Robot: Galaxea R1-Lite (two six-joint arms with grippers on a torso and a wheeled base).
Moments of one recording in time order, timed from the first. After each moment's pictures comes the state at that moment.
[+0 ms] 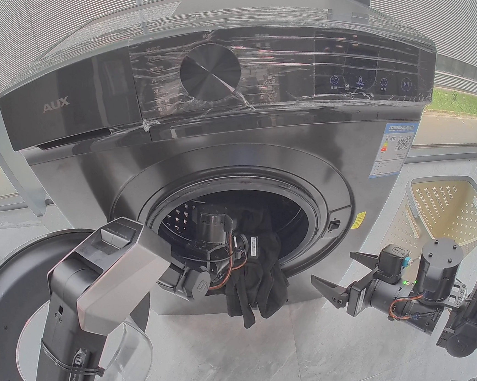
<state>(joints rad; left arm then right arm) -0.54 2.53 -1.49 -0.73 0.05 -0.09 0.64 1.92 -0.21 -1.54 -0.10 0.15</state>
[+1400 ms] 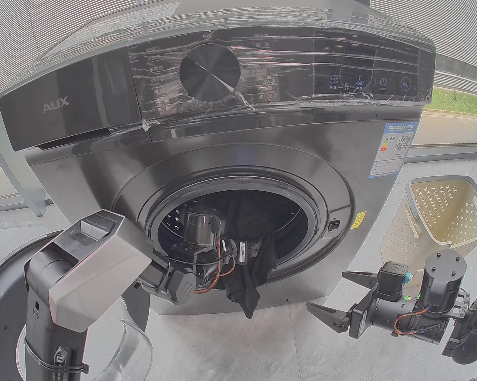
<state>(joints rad) -0.52 2.43 -1.33 -0.71 0.07 -0.09 0.69 1.91 -0.14 -1.55 0.00 0.16</state>
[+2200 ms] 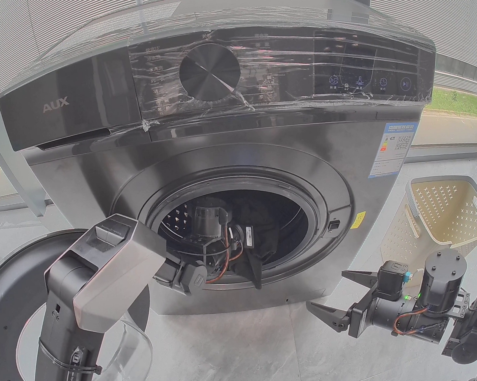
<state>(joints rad) -0.52 2.53 -1.52 -0.75 0.09 -0.11 0.69 1.91 -0.14 -1.55 0.00 0.16</state>
